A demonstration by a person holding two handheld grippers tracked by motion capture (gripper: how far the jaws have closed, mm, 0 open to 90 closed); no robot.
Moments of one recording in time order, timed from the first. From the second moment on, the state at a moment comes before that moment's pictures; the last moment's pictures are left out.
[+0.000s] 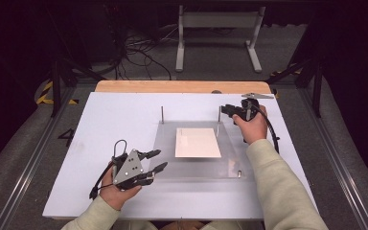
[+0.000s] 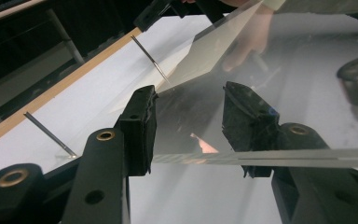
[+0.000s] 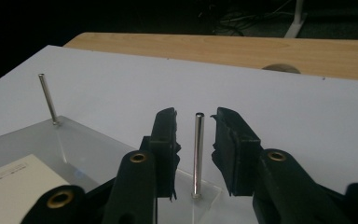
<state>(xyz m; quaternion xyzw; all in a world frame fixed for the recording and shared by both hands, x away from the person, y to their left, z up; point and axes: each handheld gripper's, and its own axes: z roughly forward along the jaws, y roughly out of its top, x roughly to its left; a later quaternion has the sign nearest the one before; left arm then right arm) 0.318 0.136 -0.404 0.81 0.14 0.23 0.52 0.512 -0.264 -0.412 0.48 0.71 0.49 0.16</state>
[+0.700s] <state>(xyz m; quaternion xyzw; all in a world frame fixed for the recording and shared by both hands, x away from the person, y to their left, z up) 0.326 0.137 -0.396 0.81 0.14 0.21 0.53 0.430 -0.294 -0.393 0.41 0.73 0.51 0.19</state>
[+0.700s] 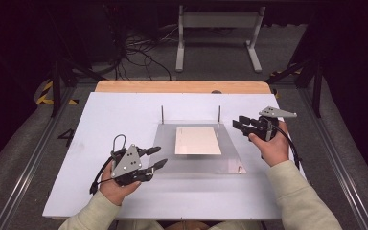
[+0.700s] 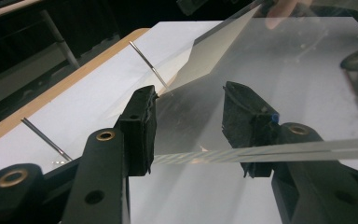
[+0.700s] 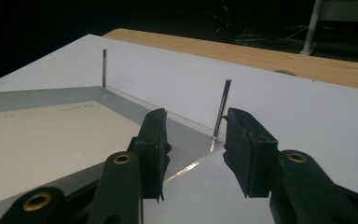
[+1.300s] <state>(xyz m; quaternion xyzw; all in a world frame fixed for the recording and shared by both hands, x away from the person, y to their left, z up) 0.326 0.137 -0.396 0.82 0.14 0.21 0.52 0.369 -0.316 -0.373 0.35 0.73 0.55 0.20</state>
